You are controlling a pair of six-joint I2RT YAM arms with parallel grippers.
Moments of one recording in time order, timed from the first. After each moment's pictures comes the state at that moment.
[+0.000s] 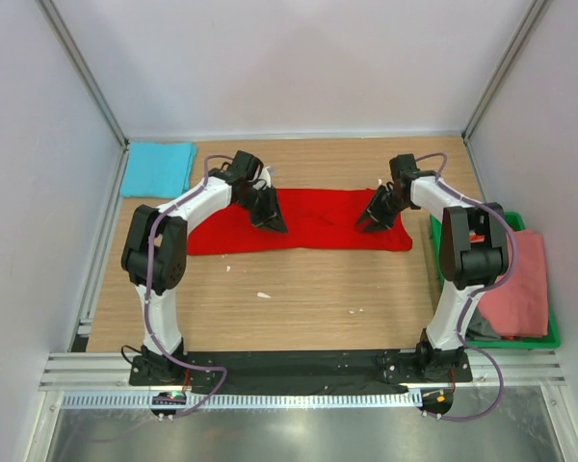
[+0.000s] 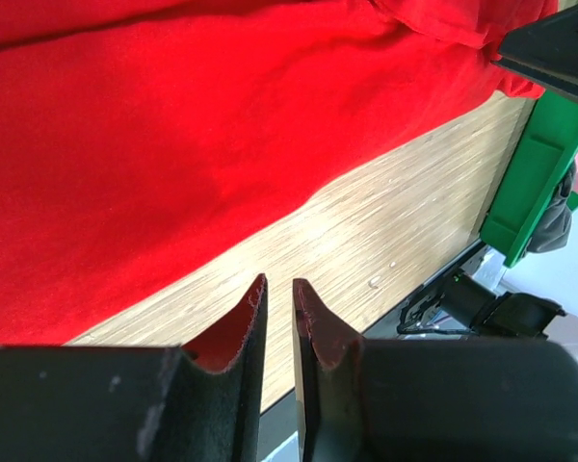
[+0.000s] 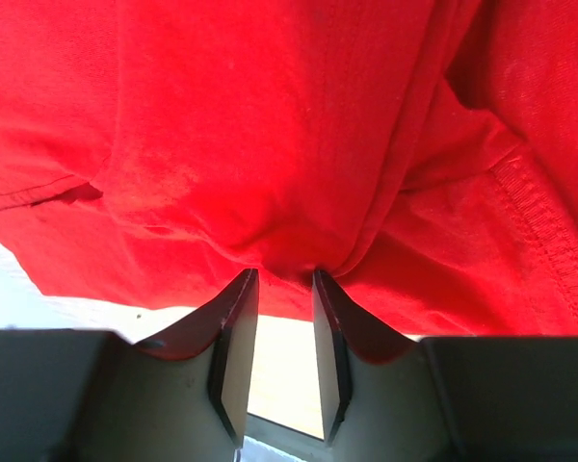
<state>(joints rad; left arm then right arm) -0.41 1.97 1.49 -0.63 0.56 -0.53 0.10 1.90 1.31 -0.64 -0.35 0.71</state>
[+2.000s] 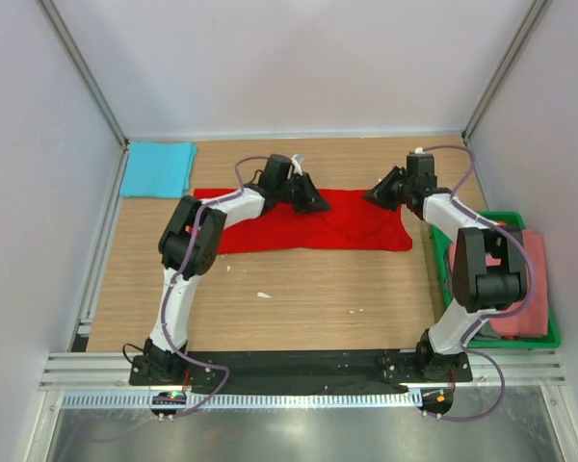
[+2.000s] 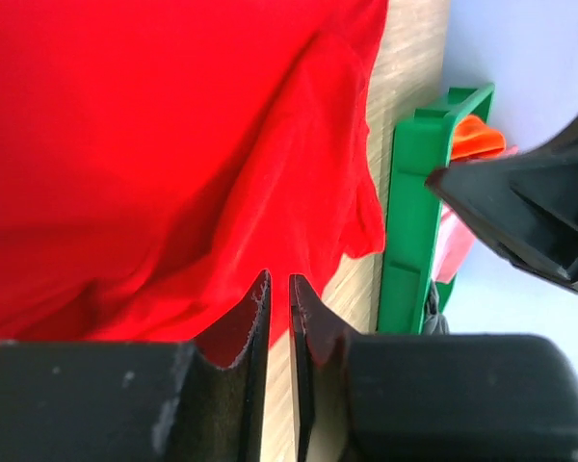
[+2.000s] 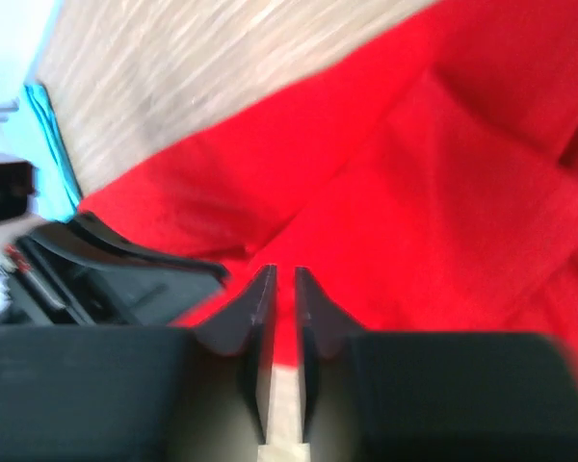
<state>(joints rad) -0.52 2.21 1.57 0.03 0.57 -0.90 0.07 1.68 1.12 -0.18 -0.32 0.79</state>
